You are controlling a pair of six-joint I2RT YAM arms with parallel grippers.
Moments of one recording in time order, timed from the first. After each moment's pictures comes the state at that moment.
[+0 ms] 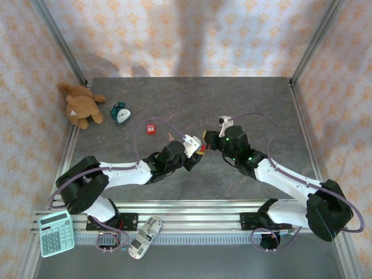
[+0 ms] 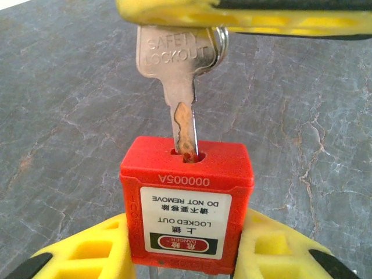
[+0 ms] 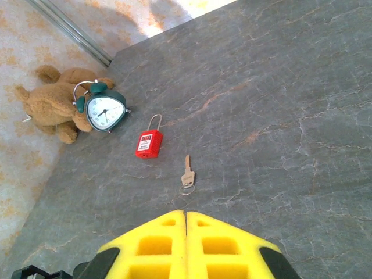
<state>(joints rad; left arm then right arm) -0.86 1.52 0.68 0.38 -0.09 -0.07 0.65 1.17 0.64 0.12 -0.01 0.64</state>
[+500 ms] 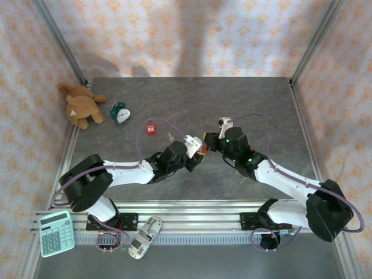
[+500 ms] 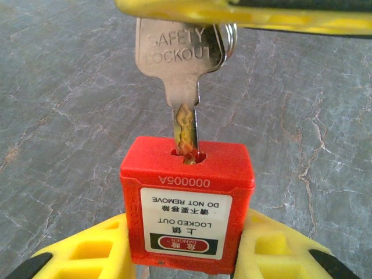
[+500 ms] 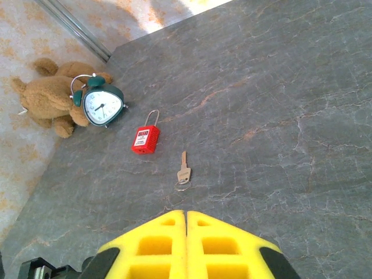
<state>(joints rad) -0.87 1.56 0.69 0.38 -0.09 -0.10 0.66 1.17 0.62 0.14 -0.01 0.61</state>
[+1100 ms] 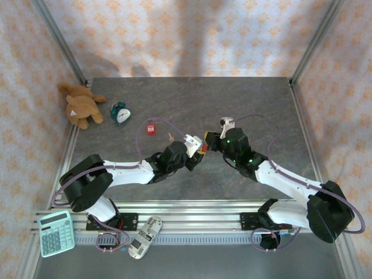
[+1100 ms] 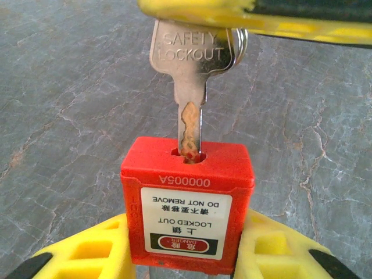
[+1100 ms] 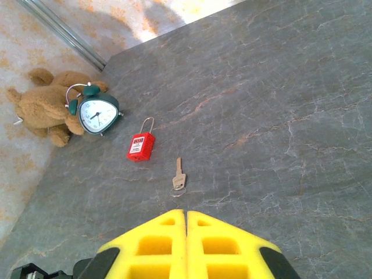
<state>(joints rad) -0.87 1.56 0.69 0.40 -0.10 -0.11 0.66 1.15 0.61 0.15 0.02 0.63</state>
